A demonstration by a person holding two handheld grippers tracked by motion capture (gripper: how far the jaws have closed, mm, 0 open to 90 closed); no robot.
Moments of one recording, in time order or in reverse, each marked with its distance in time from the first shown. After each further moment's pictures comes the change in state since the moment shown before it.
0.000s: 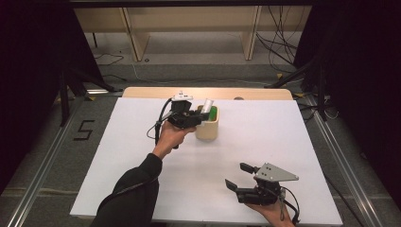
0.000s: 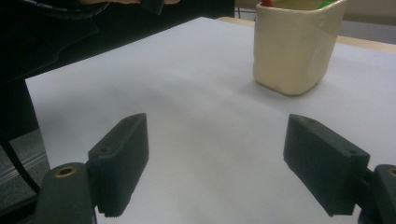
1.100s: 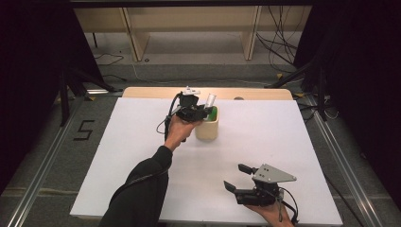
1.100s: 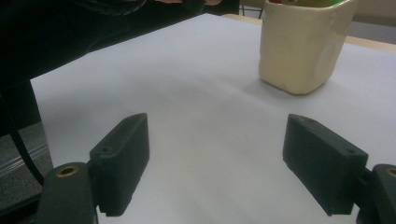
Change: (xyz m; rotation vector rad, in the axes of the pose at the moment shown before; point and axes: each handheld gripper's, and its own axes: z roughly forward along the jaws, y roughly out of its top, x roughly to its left) left arm 0.010 0.005 0.037 0.021 0.101 -0.027; right arm 0.003 -0.001 0.002 0.012 0.012 -0.023
